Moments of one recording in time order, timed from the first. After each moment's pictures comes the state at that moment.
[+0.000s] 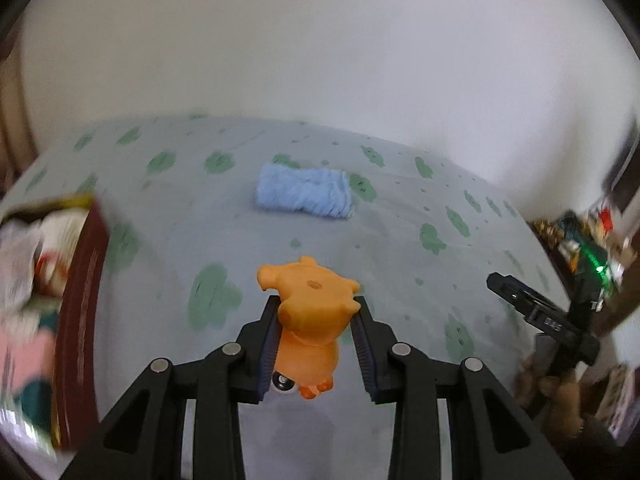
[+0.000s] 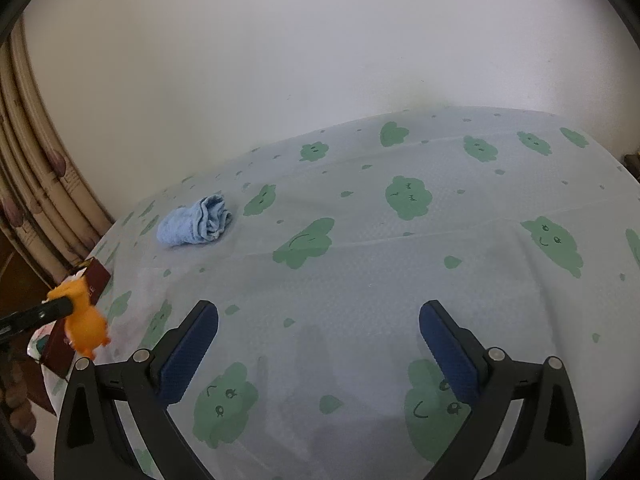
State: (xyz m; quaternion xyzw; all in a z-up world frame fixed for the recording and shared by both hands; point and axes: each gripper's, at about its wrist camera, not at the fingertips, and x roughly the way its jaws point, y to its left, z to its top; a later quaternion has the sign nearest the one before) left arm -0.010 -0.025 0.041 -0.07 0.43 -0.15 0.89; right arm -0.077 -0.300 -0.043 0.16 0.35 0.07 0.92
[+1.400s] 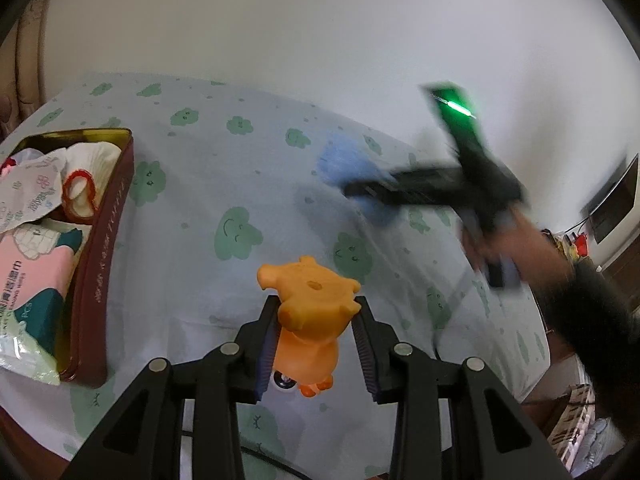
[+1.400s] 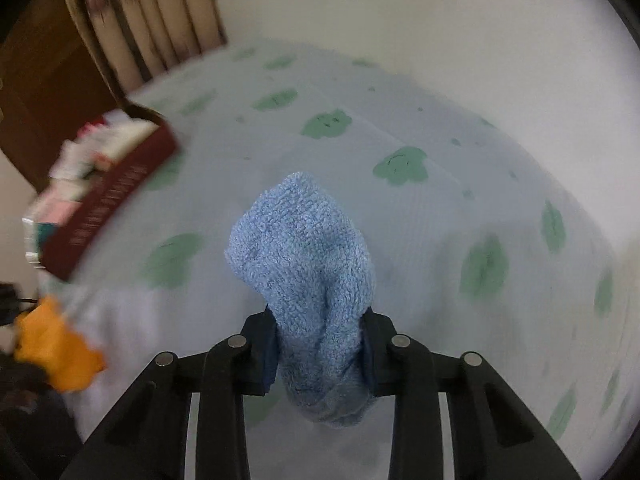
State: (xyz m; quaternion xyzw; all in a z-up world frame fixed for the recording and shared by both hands) left arm -0.050 0.016 0.043 -0.13 0.45 -0.17 0.87; right arm 0.056 -0.133 0.000 -0.11 0.48 0.30 0.82
